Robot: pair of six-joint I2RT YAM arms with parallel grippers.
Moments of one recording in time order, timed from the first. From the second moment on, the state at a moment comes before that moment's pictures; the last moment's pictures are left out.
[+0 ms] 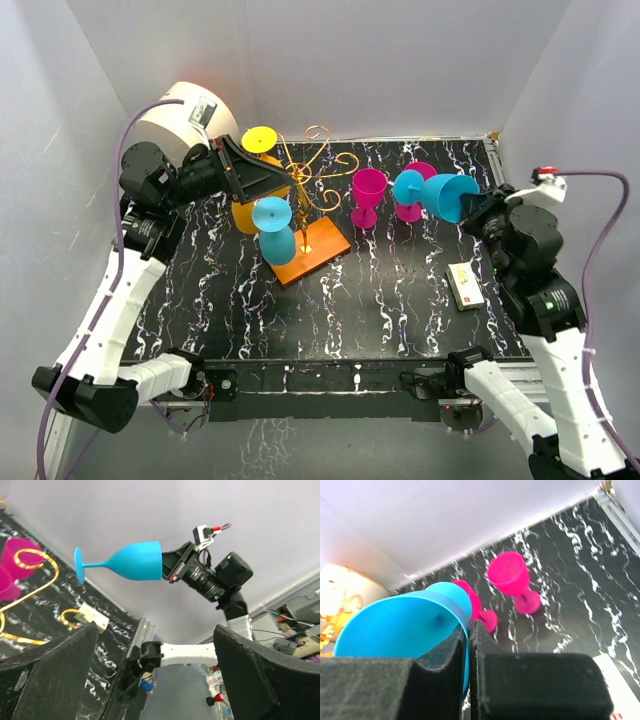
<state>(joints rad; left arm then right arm) -0.32 1.12 1.32 -0.04 0.89 -0.86 0.26 0.74 1.12 -0.58 0.31 0.53</state>
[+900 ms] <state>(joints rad) -0.65 1.34 1.31 0.62 0.54 -1.44 0.25 0.74 1.07 0.11 -0.09 0.75</state>
